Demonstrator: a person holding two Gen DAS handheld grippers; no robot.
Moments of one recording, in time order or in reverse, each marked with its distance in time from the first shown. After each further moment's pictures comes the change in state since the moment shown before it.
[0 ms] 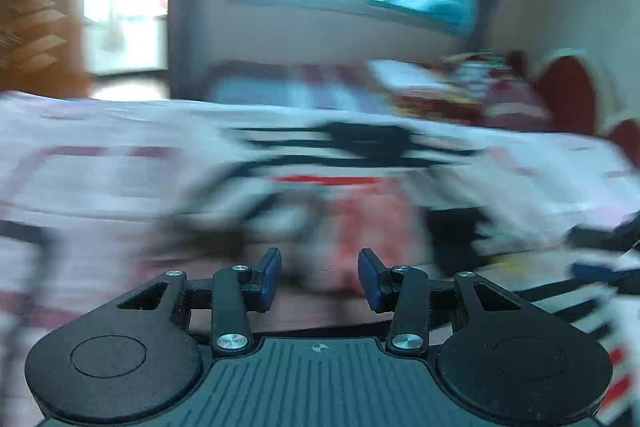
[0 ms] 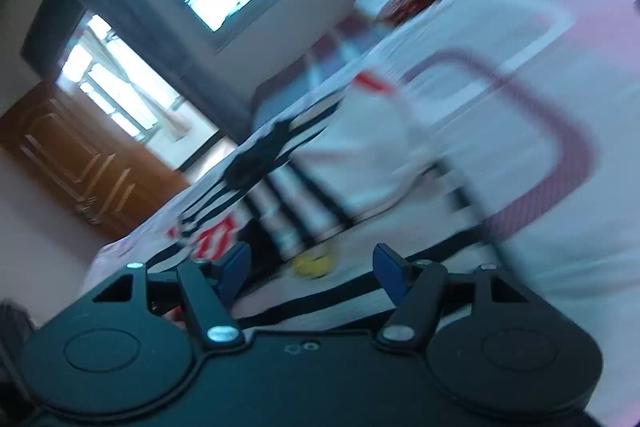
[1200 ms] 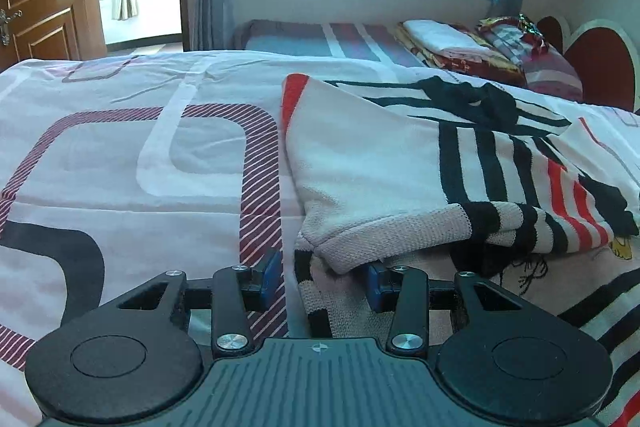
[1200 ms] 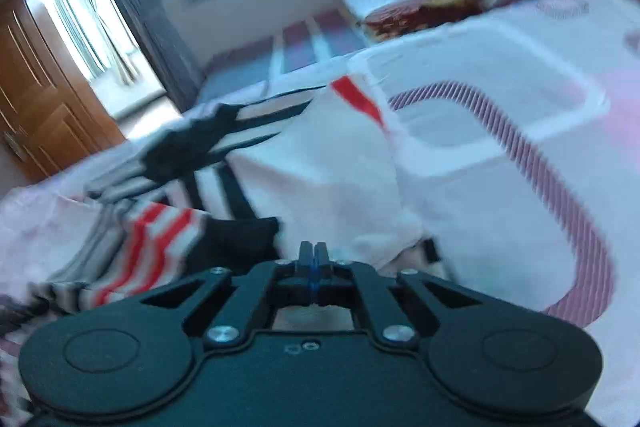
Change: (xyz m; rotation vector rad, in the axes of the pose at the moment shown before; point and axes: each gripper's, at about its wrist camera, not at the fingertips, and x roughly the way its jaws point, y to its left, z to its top) left arm 0.088 0.077 0.007 -0.001 0.135 0.002; right arm 0.054 -0.007 0.042 -0.165 -0.017 -0.184
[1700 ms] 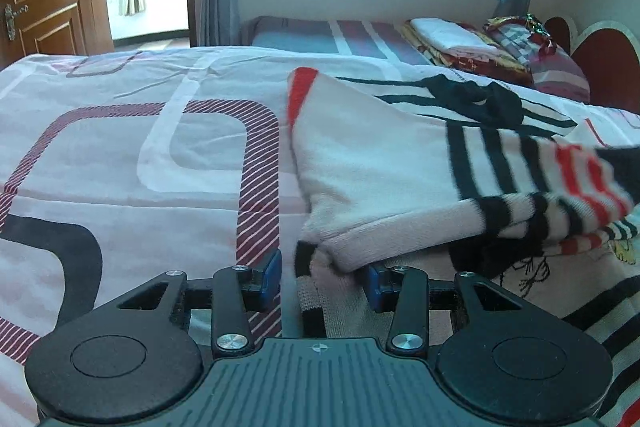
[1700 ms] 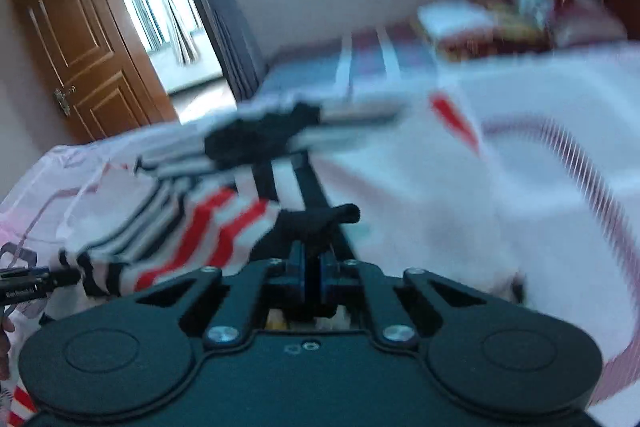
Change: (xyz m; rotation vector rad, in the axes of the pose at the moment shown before) left arm 0.000 -0.004 0.002 -0.019 0.012 0.009; right arm 0.009 0.050 0.002 -0.289 -0.046 0.040
